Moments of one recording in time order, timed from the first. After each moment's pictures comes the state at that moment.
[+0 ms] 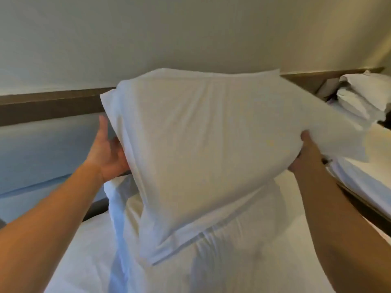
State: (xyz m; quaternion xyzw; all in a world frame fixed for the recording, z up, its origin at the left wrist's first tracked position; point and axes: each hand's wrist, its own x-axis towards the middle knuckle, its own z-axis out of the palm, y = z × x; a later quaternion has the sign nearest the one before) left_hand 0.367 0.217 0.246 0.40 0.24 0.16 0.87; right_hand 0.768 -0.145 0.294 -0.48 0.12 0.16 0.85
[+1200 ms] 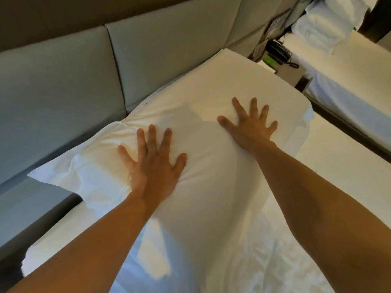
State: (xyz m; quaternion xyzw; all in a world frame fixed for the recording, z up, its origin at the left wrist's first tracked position) left_hand 0.450 0.145 0.074 0.97 0.21 0.01 0.12; right_hand 0.646 -0.060 0.129 -0.99 -0.10 0.10 0.06
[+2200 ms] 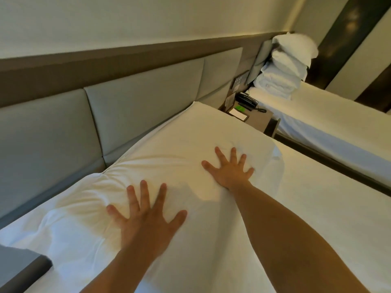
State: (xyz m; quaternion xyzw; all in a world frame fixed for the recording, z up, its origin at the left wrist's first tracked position) left_hand 0.447 0.106 0.066 0.97 0.19 -0.05 0.11; right_hand 0.660 -0.086 0.092 -0.99 -0.02 0.13 0.10
